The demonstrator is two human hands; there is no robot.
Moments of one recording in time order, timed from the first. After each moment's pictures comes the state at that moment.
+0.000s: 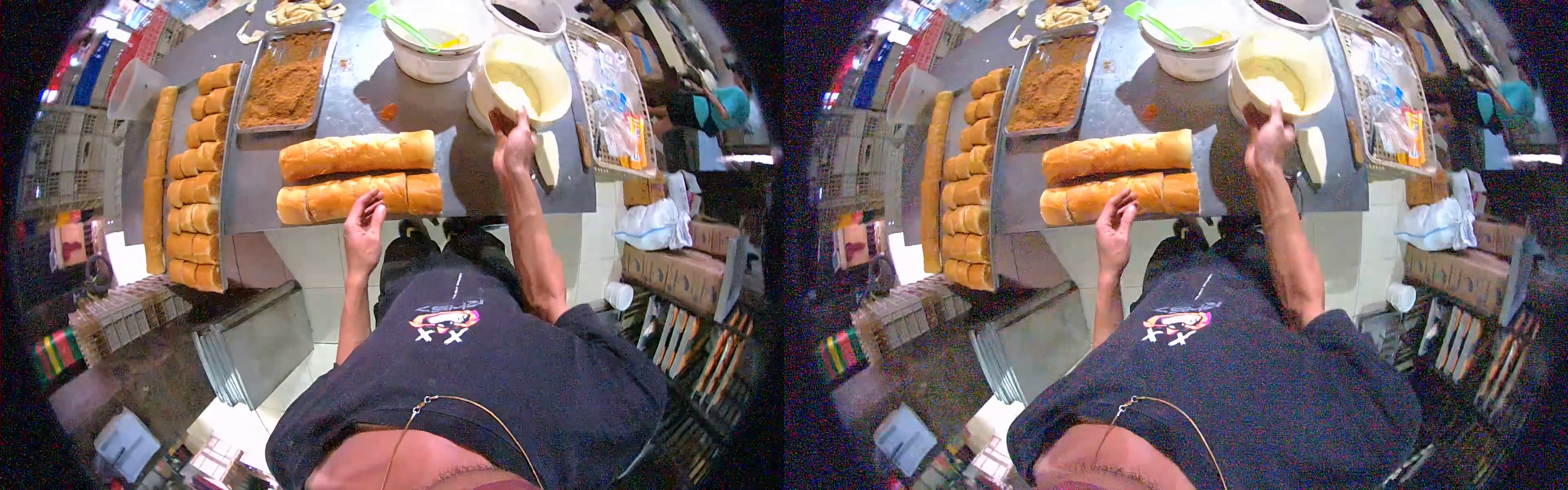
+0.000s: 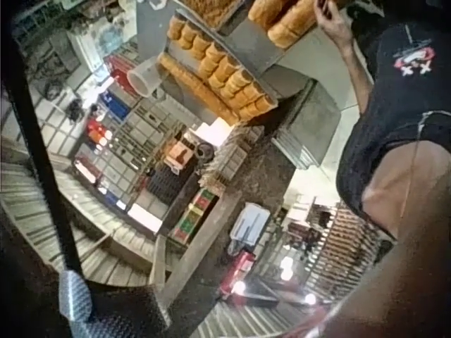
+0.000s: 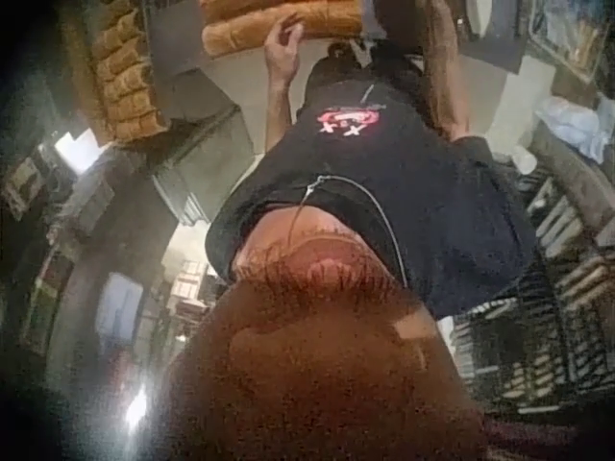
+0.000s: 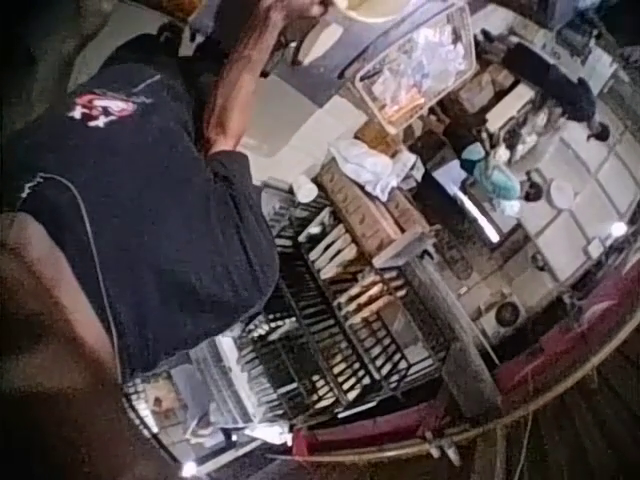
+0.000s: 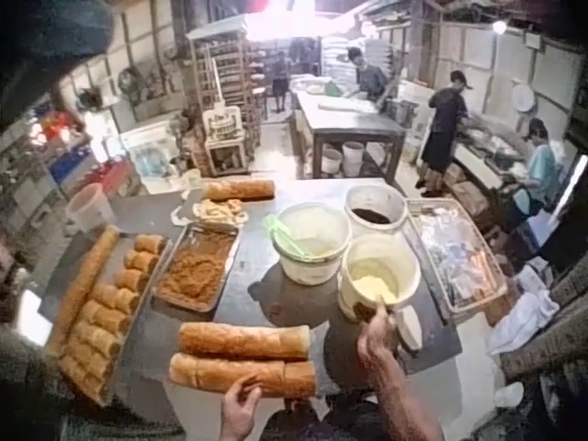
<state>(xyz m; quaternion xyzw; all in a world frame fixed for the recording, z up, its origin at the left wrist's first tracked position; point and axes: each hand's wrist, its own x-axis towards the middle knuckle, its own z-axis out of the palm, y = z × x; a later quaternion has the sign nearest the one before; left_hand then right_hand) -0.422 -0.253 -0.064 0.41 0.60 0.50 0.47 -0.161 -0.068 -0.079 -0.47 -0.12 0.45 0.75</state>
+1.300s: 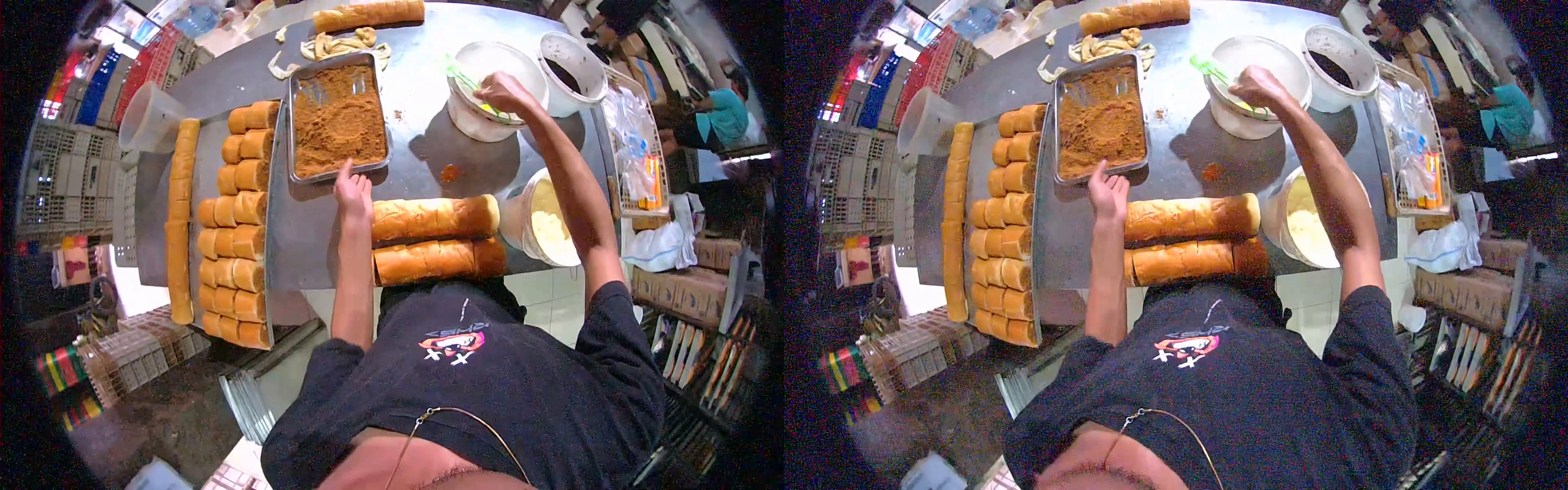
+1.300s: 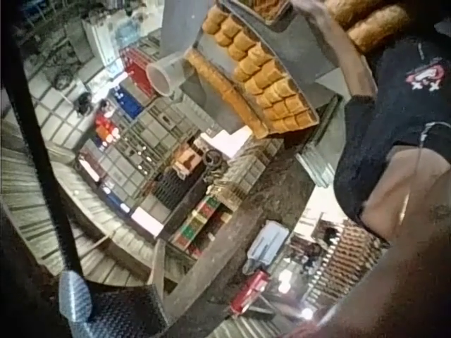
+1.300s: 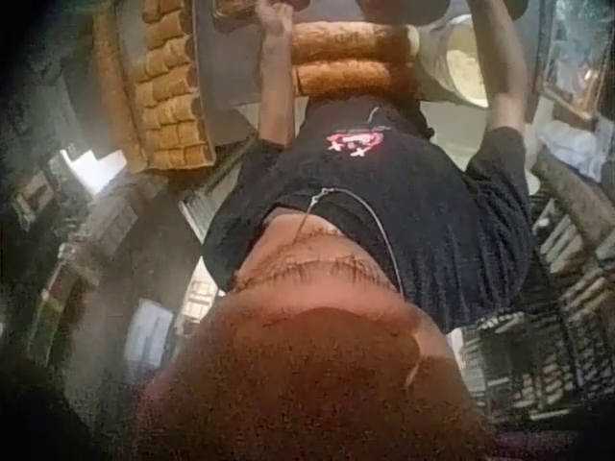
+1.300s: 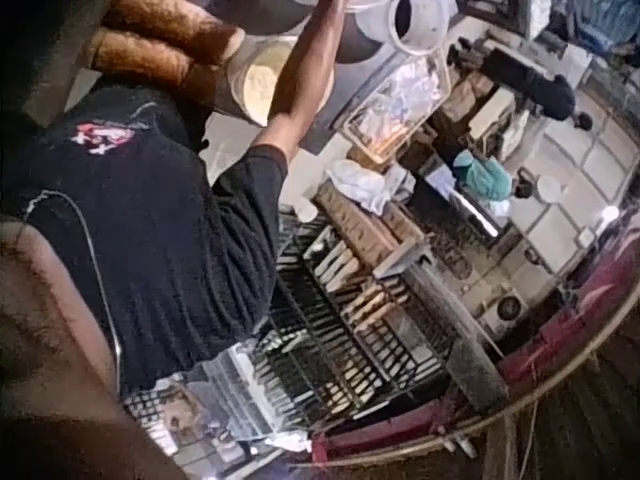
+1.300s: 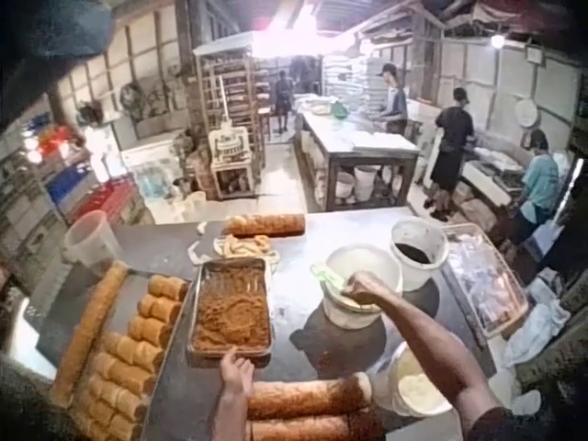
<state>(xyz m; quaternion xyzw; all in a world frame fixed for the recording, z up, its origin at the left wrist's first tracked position) -0.581 -0.039 -0.119 0.01 0.47 0.66 0.59 -0.277 0.149 0.000 -0.62 -0.74 0.25 -0.02</state>
